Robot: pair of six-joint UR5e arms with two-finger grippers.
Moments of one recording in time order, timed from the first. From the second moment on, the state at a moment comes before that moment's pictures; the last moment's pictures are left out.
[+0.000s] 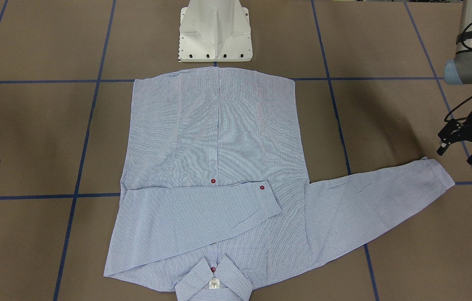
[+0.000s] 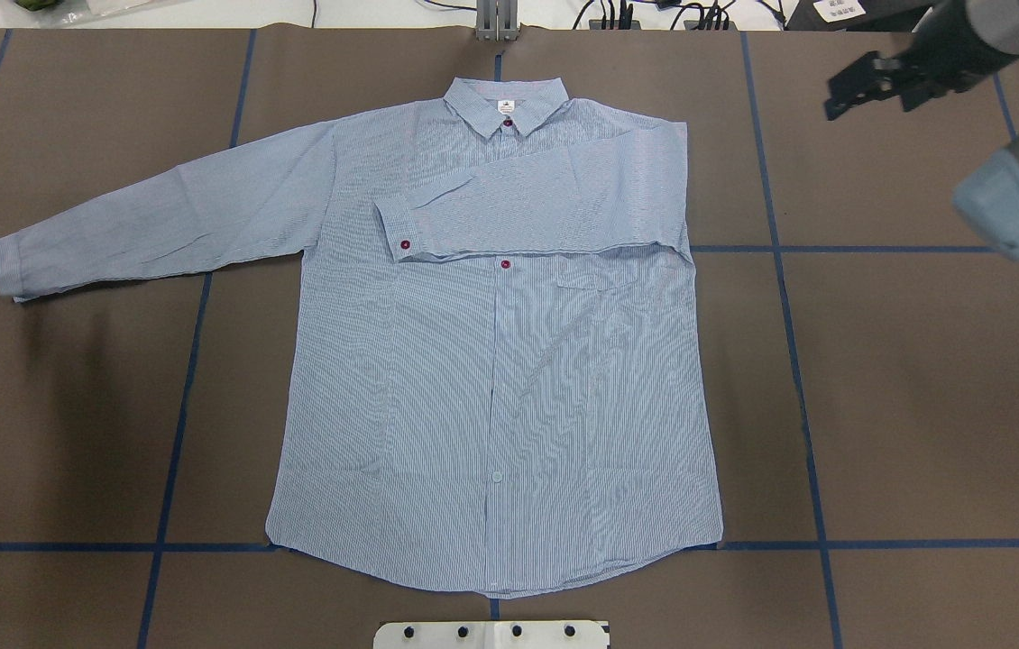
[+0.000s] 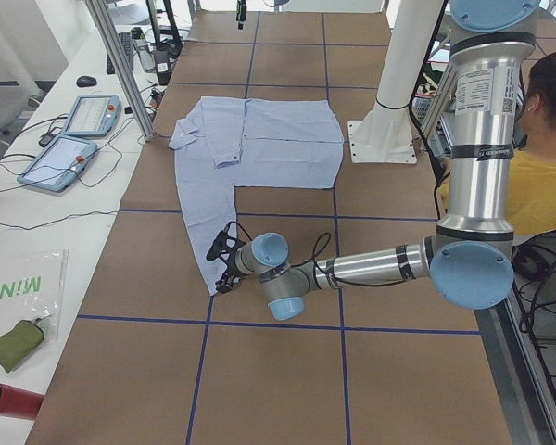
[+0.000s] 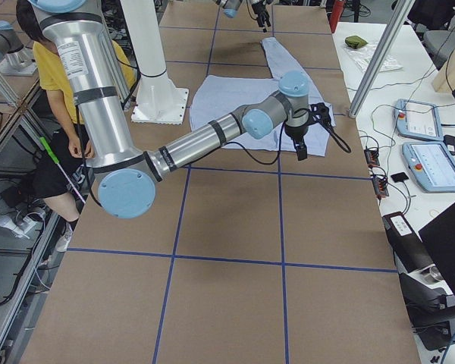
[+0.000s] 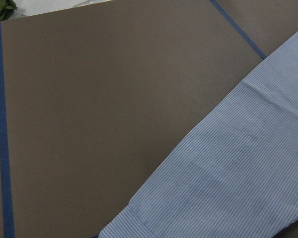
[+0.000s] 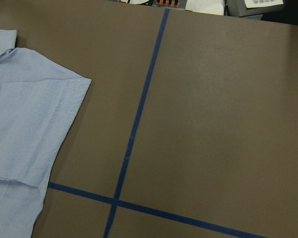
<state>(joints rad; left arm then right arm) -1.08 -1.56 -1.25 -3.01 -2.02 -0.76 1.28 -1.33 1.78 -1.35 2.30 0.45</state>
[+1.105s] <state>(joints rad) -0.98 -1.56 -1.19 -3.06 -1.89 -0.98 1.37 -1.44 1.84 -1.30 2.38 0.41</state>
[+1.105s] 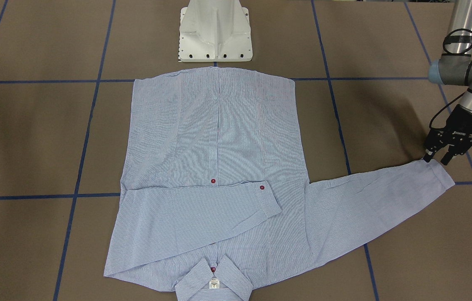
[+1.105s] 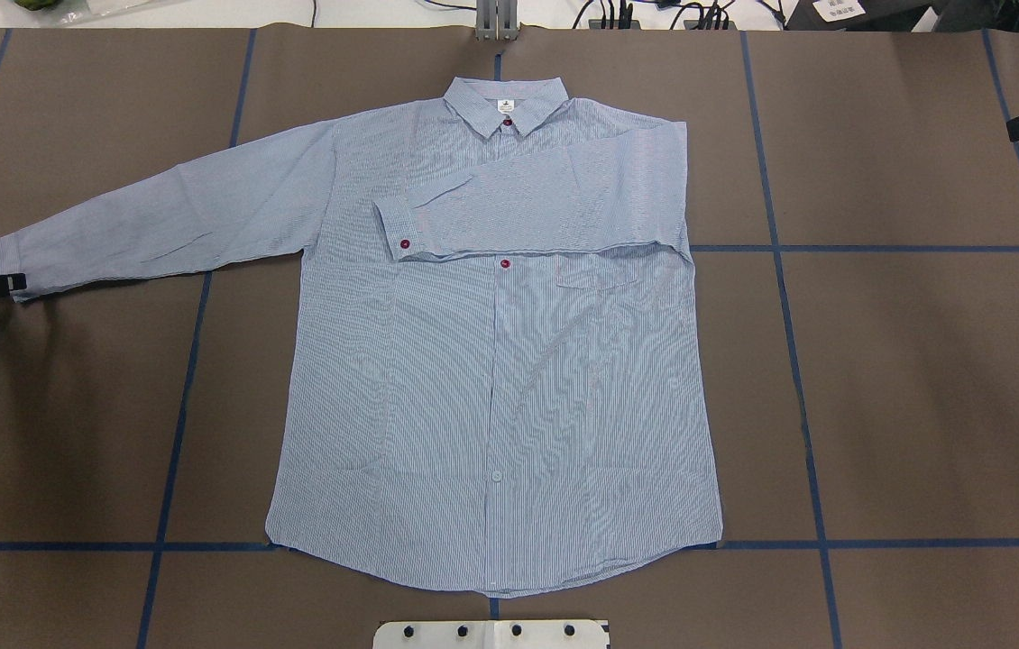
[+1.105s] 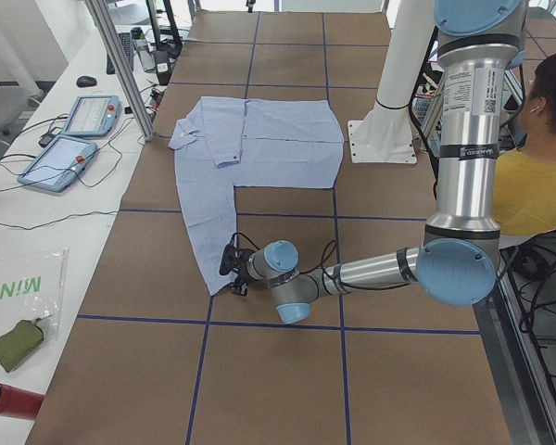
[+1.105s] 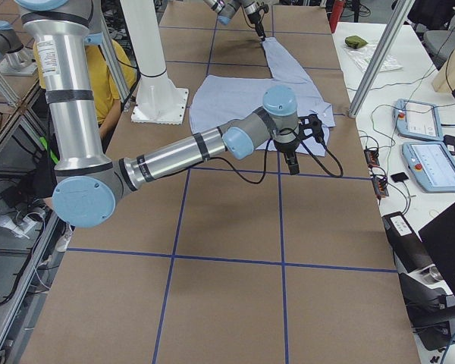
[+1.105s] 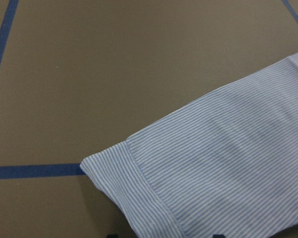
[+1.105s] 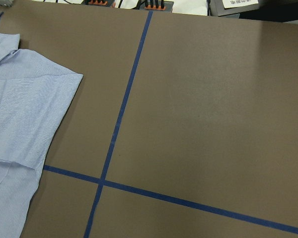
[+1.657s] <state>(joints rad) -0.98 -1.57 -1.17 -3.05 -1.89 -0.98 1.37 -1.46 1.85 -1.30 2.38 0.41</state>
